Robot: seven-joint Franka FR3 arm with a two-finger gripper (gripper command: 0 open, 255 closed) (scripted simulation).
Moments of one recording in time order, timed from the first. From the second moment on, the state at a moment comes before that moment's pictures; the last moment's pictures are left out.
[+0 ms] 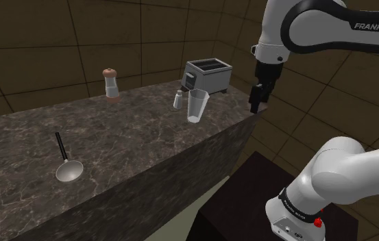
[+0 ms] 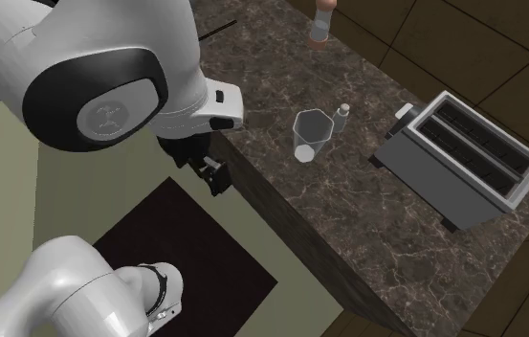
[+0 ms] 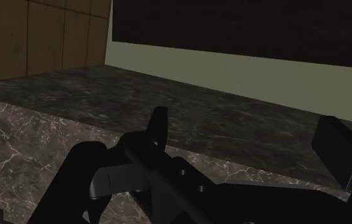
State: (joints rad) arm 0.00 -0.75 0.06 -2.44 -0.05 1.53 -0.02
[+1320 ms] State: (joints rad) arm -0.03 -0.09 0.07 -2.11 -0.11 1.93 -0.01
